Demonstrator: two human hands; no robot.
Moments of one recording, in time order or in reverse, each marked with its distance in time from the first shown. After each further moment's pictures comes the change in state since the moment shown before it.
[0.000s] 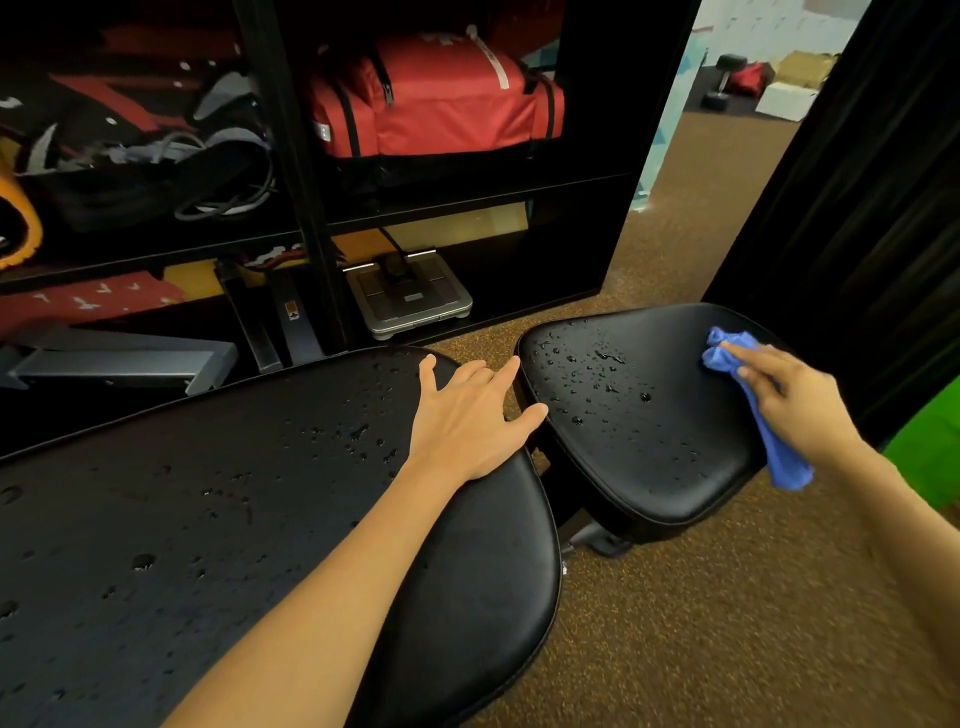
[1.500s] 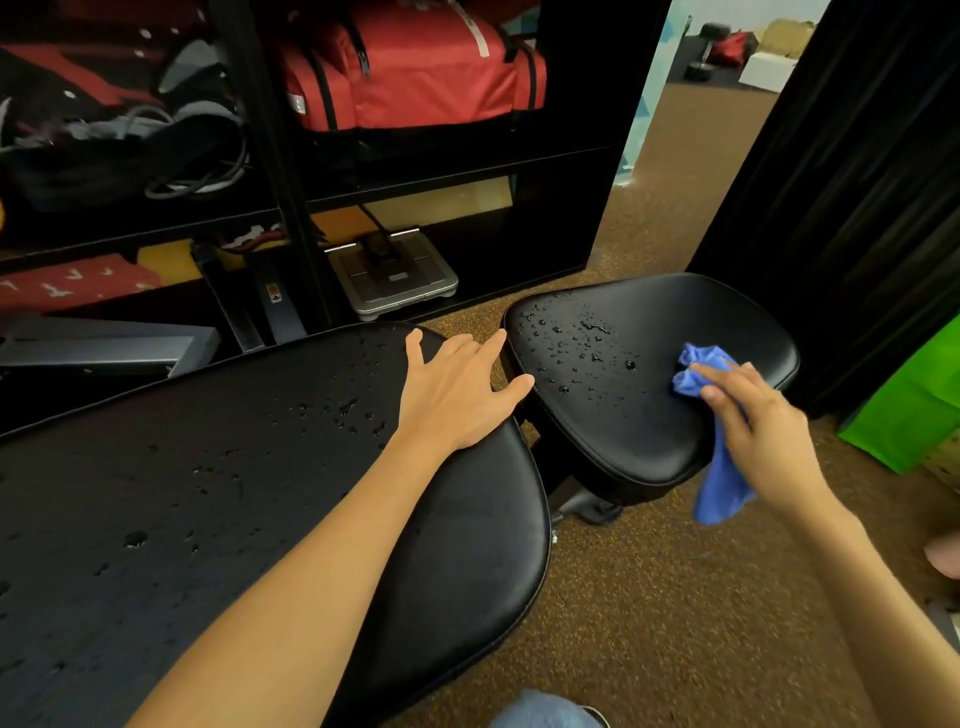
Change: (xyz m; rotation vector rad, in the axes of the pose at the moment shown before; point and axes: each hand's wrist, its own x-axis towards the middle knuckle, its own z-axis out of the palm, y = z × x) left_hand 0.000 0.000 0.000 -0.017 0.011 0.004; right_hand -0.077 -0.040 0.012 0.120 0.079 0.023
